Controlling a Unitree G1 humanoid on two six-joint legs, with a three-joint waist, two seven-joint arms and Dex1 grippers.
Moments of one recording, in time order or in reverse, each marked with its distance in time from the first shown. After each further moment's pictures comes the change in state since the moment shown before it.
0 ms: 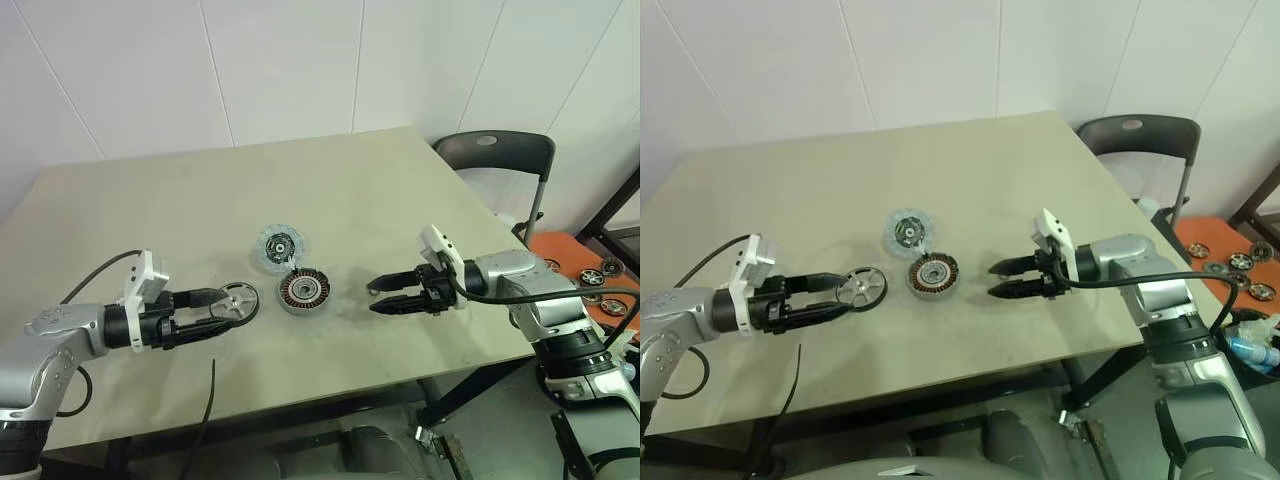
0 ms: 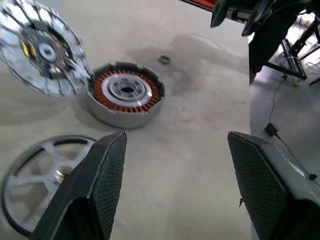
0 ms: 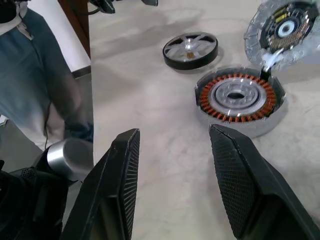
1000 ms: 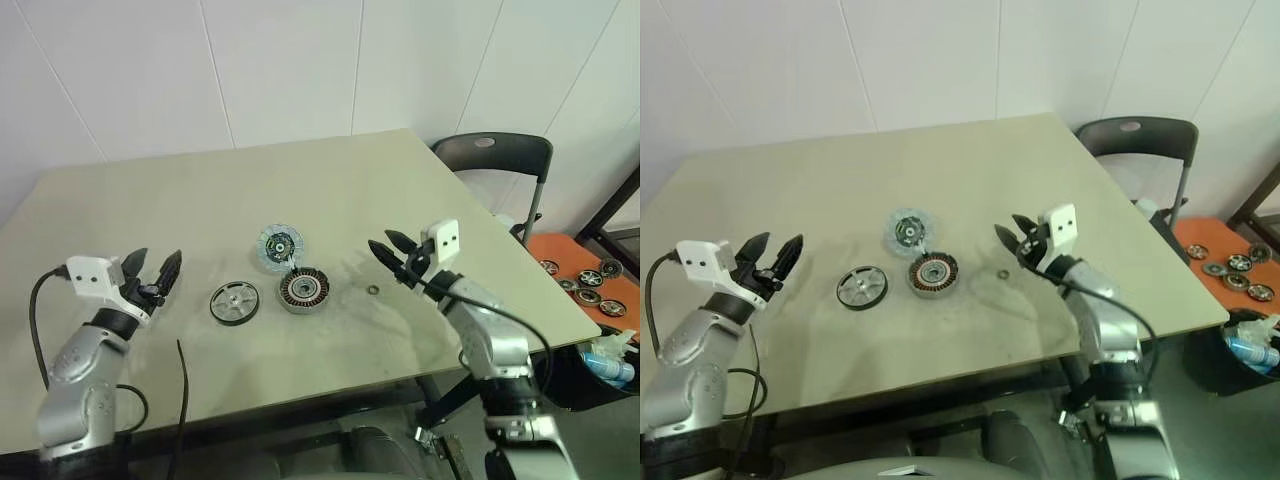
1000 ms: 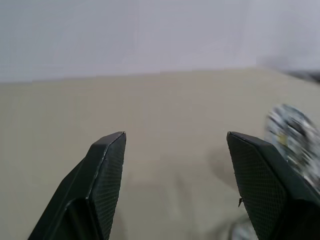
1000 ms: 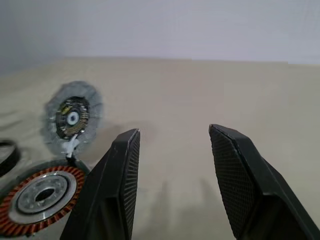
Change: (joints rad) left arm 0.031 -0.336 0.168 0.069 0.170 -0.315 0.628; right arm 0.103 0.308 -0.210 0.066 -0.083 -0.300 -0.717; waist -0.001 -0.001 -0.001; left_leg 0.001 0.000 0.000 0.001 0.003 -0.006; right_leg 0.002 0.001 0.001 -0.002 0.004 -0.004
